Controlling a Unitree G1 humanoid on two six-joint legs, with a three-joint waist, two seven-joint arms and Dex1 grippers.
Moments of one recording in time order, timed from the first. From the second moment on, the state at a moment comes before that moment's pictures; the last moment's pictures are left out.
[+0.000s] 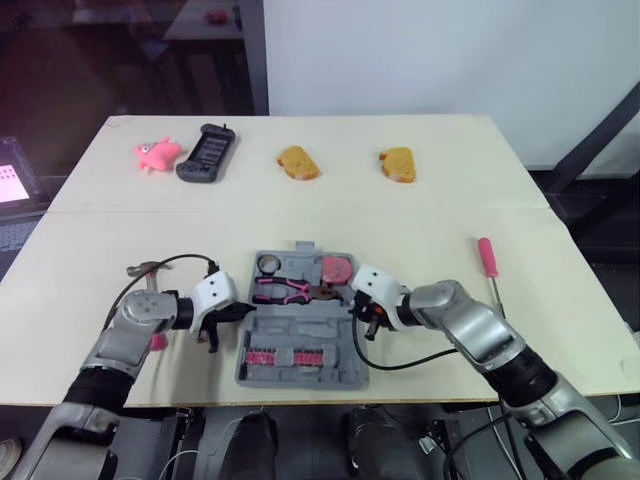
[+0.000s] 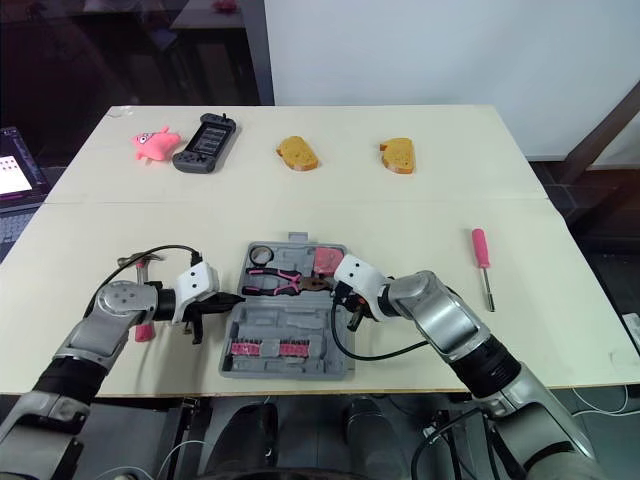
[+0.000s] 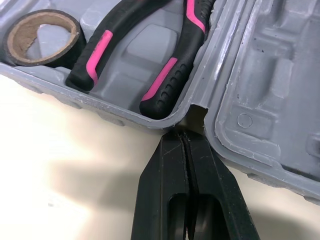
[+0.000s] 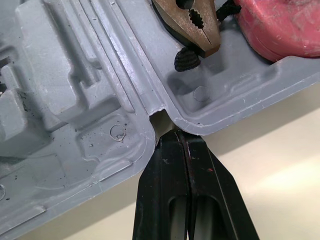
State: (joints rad) left arm -0.36 0.63 -0.15 0.42 -0.04 -0.05 -1.11; right arm -0.50 -0.54 0.46 -0.11 0.10 0.91 0.75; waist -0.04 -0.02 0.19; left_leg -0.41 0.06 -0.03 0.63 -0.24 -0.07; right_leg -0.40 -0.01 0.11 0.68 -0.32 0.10
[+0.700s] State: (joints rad) left arm -0.47 0.57 -0.14 0.61 -0.02 -0.14 -1.11; right arm -0.52 -0.50 0.44 -0.03 0.04 0.87 0.74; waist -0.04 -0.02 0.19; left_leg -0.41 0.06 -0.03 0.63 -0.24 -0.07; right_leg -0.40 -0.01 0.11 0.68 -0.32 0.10
